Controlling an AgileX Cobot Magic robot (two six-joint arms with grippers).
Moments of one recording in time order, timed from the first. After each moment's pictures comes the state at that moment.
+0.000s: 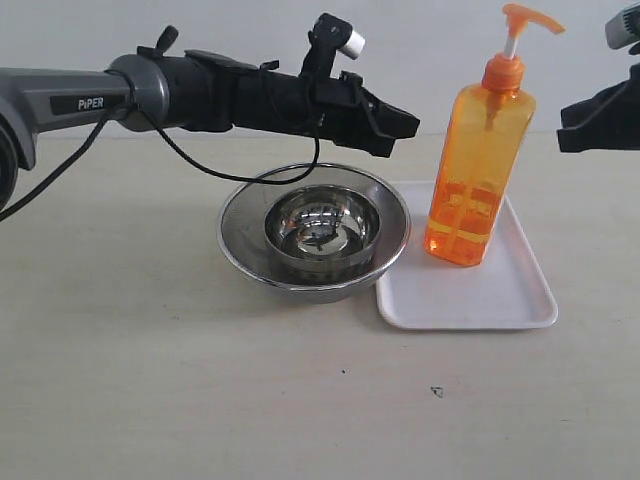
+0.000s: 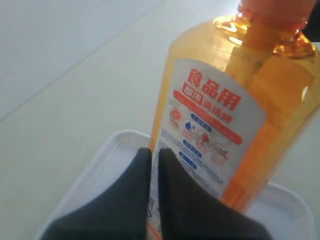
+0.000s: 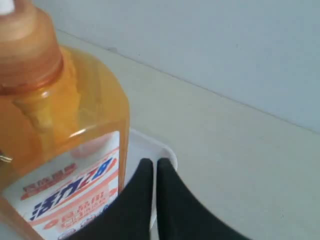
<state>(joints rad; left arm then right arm) -0.42 2.40 -1.94 -1.50 0.77 1.68 -0.13 1.64 -0.97 -1.48 -0.48 1.09</state>
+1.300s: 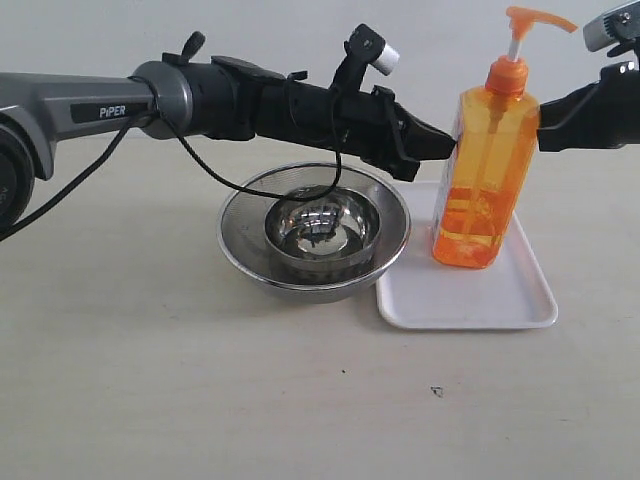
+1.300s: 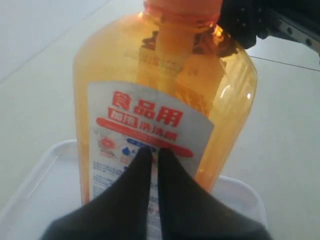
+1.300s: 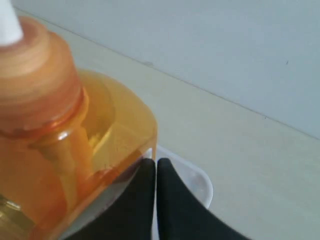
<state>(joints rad) -0.48 2.41 -1.94 -1.47 0.85 1.70 -0.13 1.76 -1.05 -1.48 -0.63 1.07</state>
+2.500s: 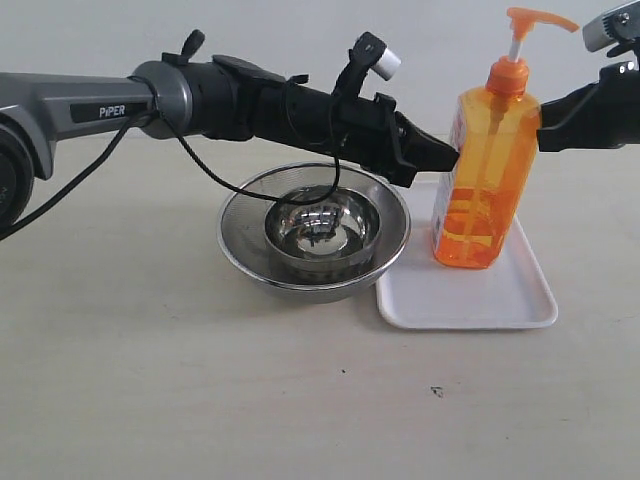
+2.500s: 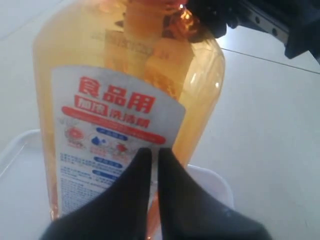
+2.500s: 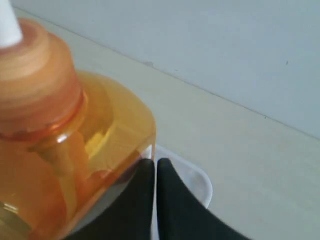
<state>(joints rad) -0.48 2.41 -1.94 -1.43 0.93 1.63 -0.13 1.76 -1.05 -1.48 -0.63 1.07</state>
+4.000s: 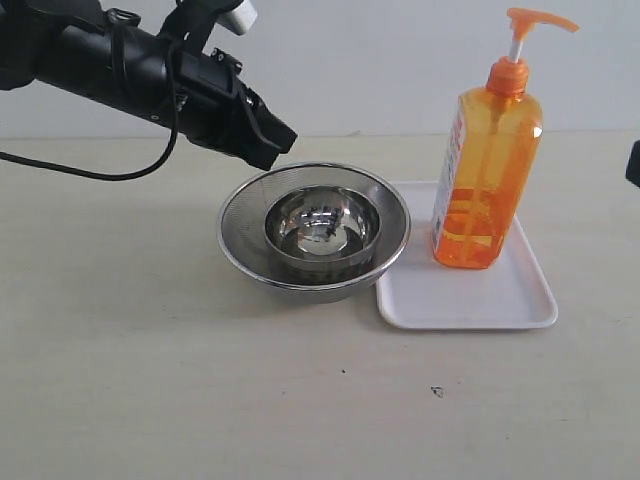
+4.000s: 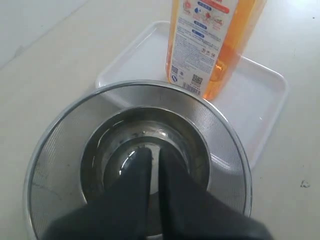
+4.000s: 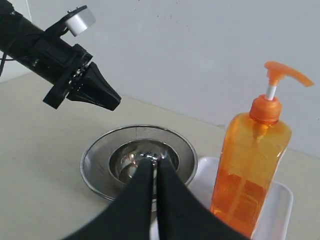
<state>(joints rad) -0.38 1.75 -1.28 -0.92 0.58 1.23 -0.13 0.52 -0.42 -1.75 -0.74 1.69</state>
